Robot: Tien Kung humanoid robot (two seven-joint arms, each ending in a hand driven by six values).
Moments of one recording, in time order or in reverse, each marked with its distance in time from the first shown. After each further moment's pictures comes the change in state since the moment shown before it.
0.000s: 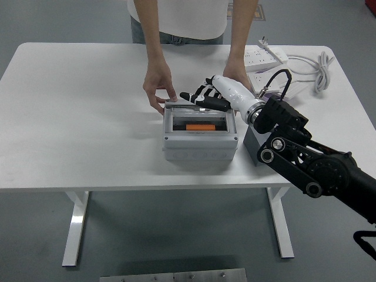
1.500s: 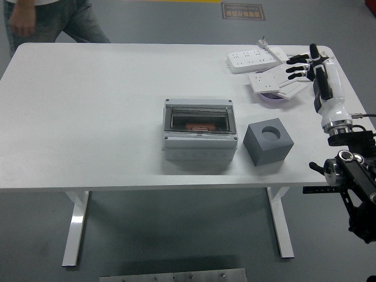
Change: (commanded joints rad) left arm 0.032 -0.007 0.029 0.007 -0.045 0.041 -0.036; right arm -0.420 0.014 0.645 -0.009 0.640 -0.090 0.725
